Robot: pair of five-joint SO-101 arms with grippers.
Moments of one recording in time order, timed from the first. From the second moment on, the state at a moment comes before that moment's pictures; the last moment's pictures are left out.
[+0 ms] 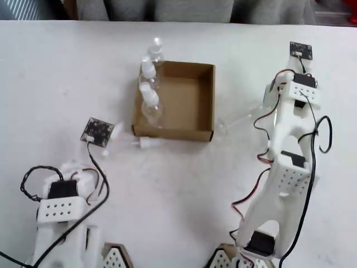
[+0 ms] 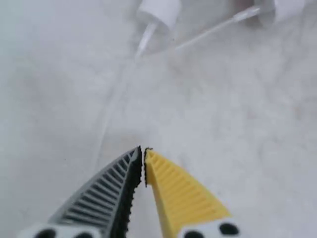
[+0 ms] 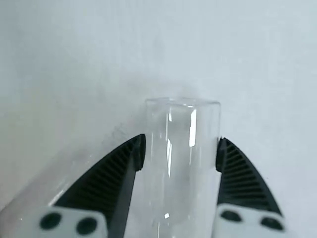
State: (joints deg) left arm -12.2 -56.5 78.9 52.2 -21.9; right arm 14.2 42.5 -27.3 64.5 6.4
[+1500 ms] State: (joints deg) left arm -12.3 -56.5 78.9 50.8 -21.9; right arm -1.7 -11.2 9.0 97.3 37.1
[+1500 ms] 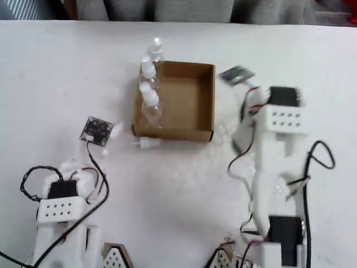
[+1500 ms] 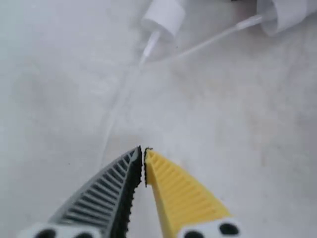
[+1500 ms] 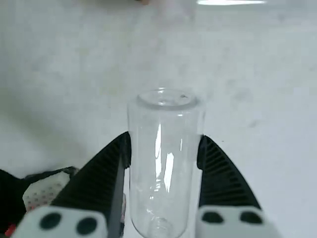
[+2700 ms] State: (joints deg) left arm -12.4 -56.5 78.9 50.8 -21.9; right arm -42.7 -34.2 53.2 69.7 56.3
